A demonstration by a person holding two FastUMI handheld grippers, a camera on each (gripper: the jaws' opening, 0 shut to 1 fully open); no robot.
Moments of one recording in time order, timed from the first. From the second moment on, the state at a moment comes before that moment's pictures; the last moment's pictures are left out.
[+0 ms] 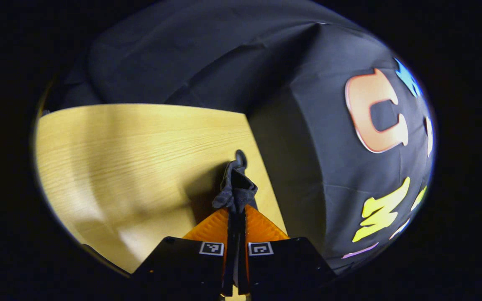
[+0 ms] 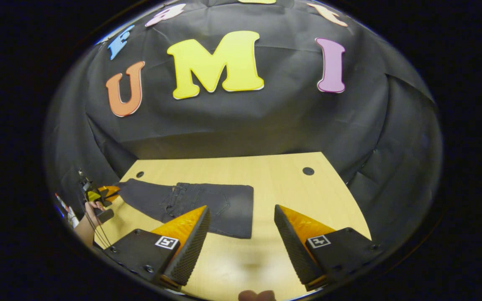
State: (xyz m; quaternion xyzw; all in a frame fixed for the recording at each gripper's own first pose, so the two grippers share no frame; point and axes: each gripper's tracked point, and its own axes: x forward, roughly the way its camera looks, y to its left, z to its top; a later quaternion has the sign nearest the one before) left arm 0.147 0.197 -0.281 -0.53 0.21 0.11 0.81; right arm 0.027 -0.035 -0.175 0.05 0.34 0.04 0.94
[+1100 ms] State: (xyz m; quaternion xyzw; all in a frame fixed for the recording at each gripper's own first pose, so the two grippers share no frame) left arm 0.180 -0.193 -0.209 -0.10 0.19 -0.09 0.97; right arm -0.048 -0.194 -0.166 0.11 0.30 -0.04 0.95
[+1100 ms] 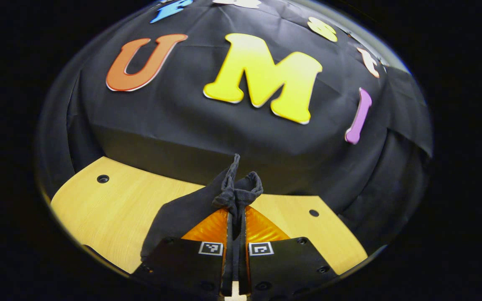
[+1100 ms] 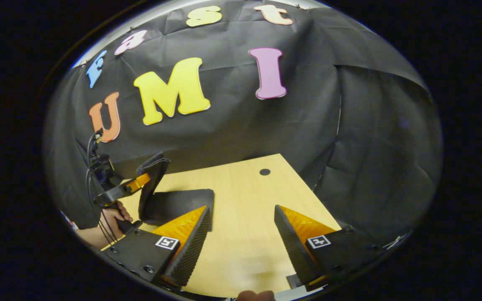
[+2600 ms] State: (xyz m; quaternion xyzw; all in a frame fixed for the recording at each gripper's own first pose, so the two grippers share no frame) left arm 0.115 -0.176 -0.143 -0.09 0.16 -0.05 0.98; right arm 0.012 -0.127 -0.111 0.07 0.22 0.08 0.97
